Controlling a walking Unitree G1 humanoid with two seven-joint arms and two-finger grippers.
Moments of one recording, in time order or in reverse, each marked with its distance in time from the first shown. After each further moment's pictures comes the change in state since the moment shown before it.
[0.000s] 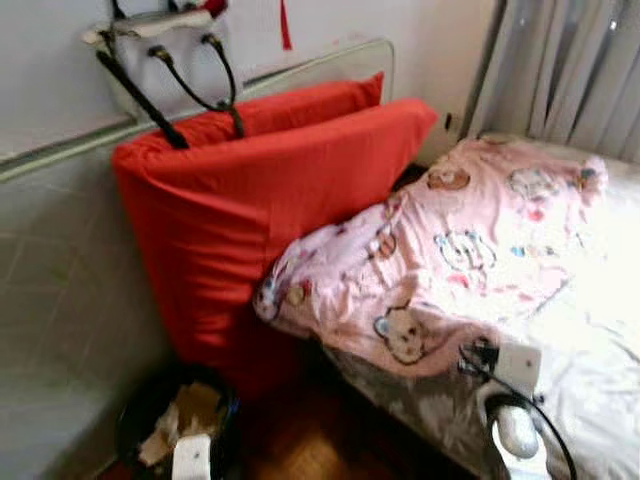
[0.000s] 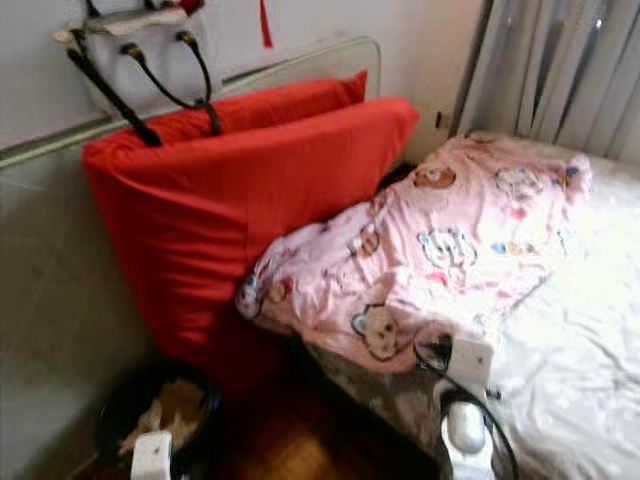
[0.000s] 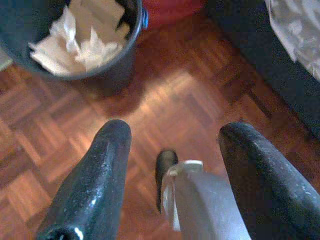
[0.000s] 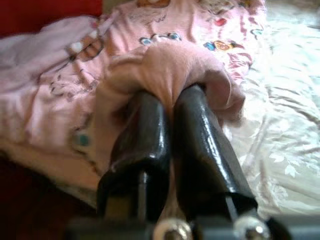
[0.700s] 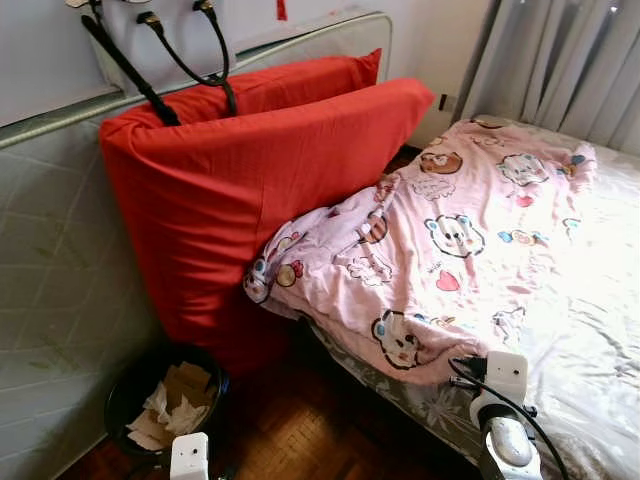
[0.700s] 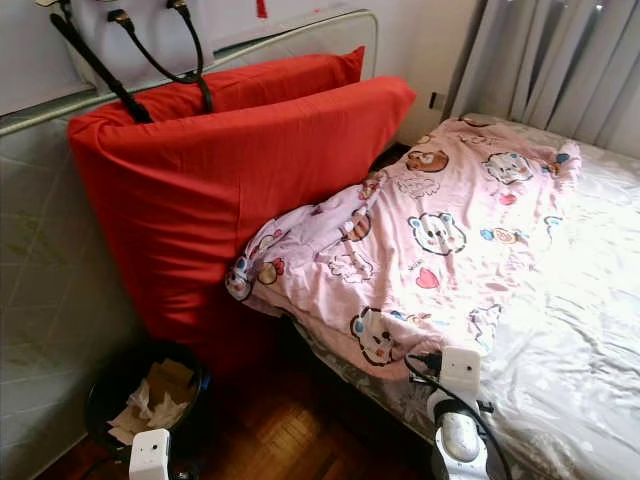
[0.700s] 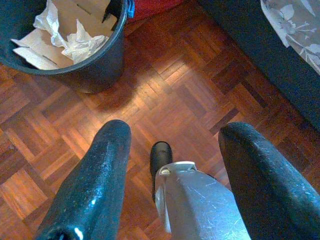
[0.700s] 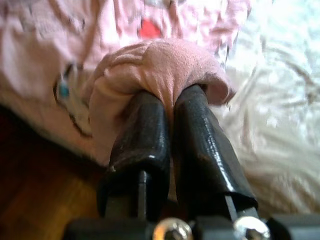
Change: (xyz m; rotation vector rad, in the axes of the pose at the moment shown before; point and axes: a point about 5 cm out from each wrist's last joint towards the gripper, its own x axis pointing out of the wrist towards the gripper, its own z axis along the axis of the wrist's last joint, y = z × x) left arm 0.002 -0.002 0.005 0.012 -0.014 -0.010; right arm -0.011 -0.004 -0.030 -0.039 0.211 -0.005
